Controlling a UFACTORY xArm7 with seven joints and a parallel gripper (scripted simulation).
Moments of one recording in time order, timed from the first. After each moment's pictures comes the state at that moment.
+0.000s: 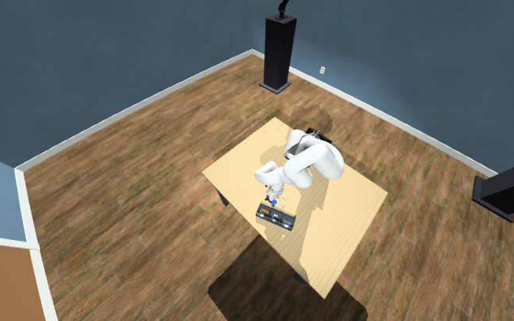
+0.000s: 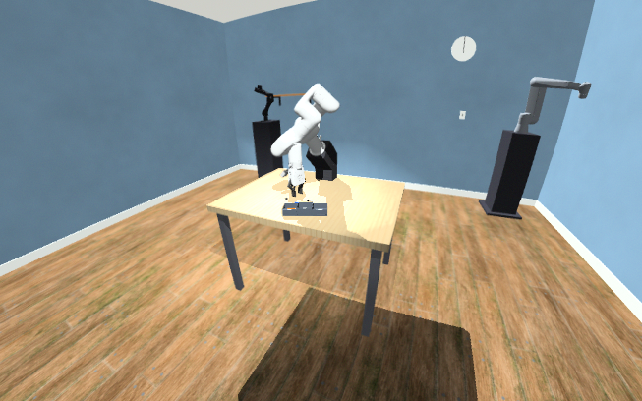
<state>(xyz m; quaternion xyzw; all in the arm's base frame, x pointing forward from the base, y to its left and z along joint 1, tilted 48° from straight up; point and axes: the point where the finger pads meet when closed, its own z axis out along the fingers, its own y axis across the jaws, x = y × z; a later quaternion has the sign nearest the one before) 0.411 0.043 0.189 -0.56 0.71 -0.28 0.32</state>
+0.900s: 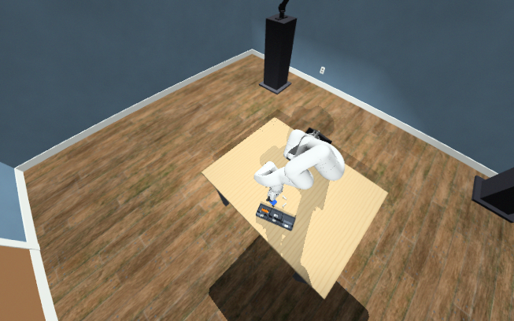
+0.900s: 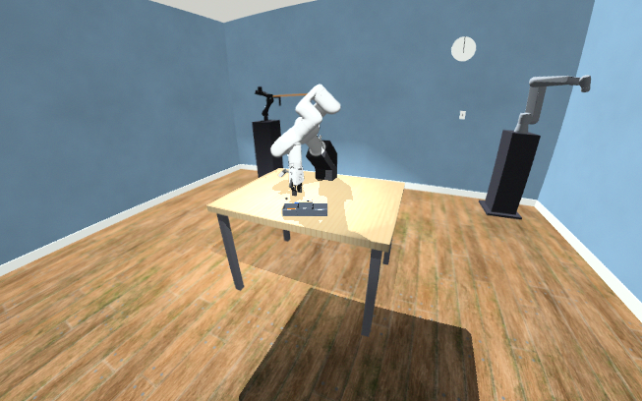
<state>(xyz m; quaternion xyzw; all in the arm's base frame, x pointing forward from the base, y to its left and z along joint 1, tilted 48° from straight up) 0.405 0.039 0.185 -0.63 0.67 -0.30 0.27</state>
